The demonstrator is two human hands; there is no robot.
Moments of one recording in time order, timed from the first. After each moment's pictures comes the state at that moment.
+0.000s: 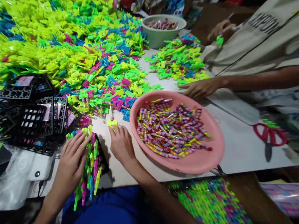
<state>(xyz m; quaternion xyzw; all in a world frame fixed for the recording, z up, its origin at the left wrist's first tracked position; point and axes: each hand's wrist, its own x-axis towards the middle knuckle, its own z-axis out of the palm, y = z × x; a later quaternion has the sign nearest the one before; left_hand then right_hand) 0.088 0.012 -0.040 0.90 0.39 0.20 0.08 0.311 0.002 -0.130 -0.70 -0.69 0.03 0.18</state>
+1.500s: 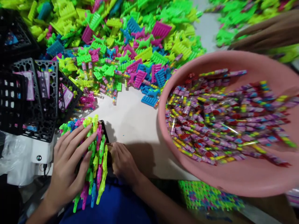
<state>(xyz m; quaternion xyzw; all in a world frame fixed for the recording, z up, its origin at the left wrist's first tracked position) 0.092 0.008 -0.021 0.88 0.40 0.17 0.18 0.265 -0.072 -0.144 -0.54 -0.72 0.19 0.40</state>
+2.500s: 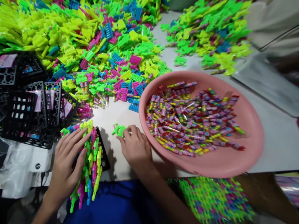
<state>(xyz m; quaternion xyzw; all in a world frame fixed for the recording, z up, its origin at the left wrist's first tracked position) 0.090 0.010 -0.028 0.88 0.39 0.21 0.16 0.323 -0.040 -0.119 -0.74 -0.65 0.01 0.17</state>
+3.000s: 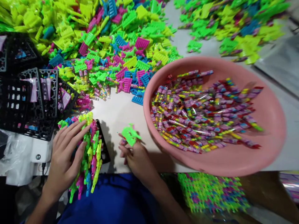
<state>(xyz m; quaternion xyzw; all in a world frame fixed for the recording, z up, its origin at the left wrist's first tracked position) 0.092 0.009 -0.026 0.88 0.40 0.20 0.16 0.313 -0.091 -0.129 -0.67 -0.41 0.48 0.38</state>
